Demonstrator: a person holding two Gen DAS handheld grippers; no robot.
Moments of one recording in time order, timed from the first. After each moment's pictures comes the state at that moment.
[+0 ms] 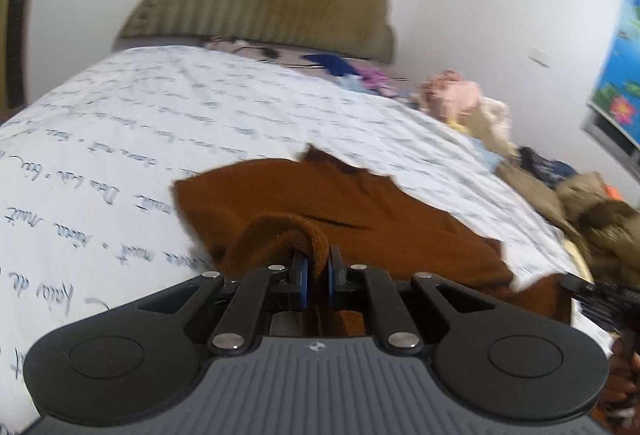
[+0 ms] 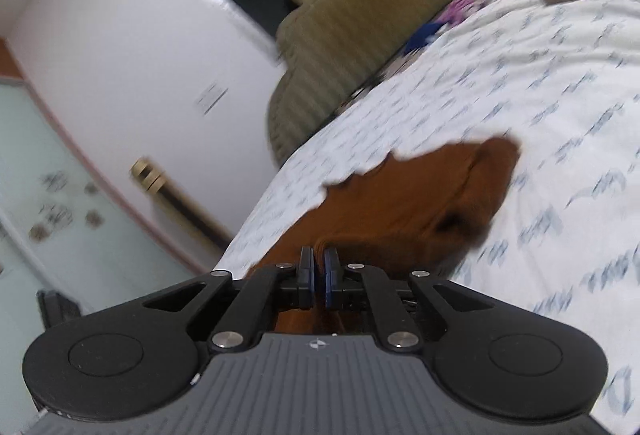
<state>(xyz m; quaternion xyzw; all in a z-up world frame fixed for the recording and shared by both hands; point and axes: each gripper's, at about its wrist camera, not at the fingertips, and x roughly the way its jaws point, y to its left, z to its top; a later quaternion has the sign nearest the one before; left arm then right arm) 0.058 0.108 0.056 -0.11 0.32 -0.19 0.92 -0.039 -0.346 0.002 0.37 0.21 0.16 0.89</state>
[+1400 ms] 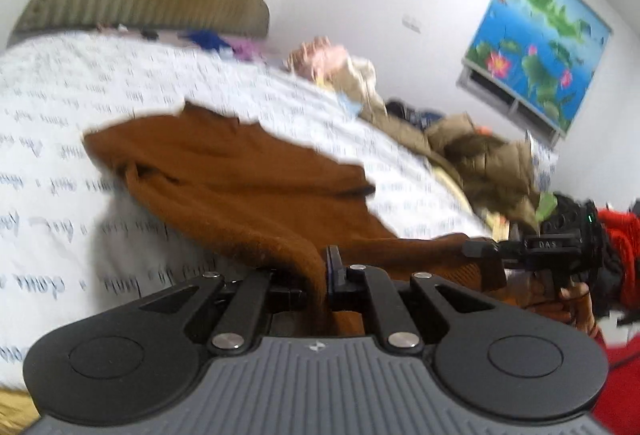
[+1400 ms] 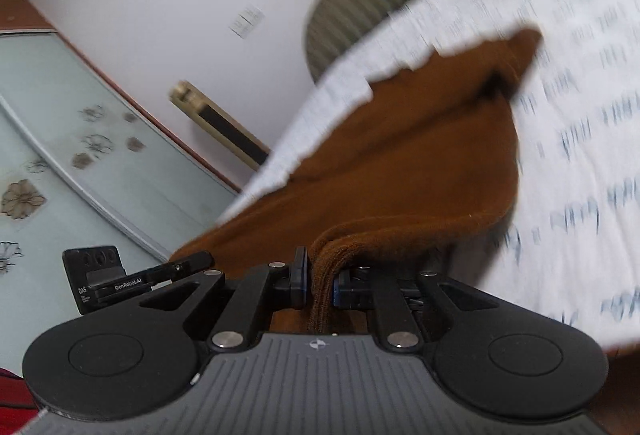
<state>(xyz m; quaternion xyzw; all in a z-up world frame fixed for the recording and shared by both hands) -0.057 0.147 0.063 -0.10 0.30 -0.39 0.86 -0.139 -0.300 0.015 0.35 0.28 0.26 0.85</state>
